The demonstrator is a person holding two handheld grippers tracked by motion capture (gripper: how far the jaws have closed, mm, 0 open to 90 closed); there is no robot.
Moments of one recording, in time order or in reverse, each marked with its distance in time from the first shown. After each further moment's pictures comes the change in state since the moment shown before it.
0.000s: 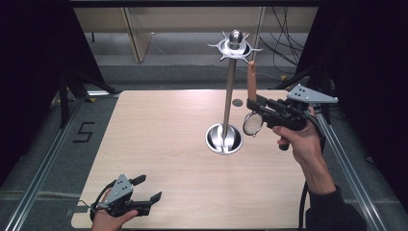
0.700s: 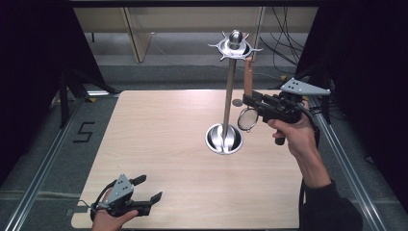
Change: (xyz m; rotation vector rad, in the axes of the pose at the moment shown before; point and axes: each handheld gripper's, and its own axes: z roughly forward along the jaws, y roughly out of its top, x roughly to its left) left arm -0.001 0.001 0.000 0.003 0.003 -0.003; right arm -0.005 0.007 0.016 0.031 -0.005 0.031
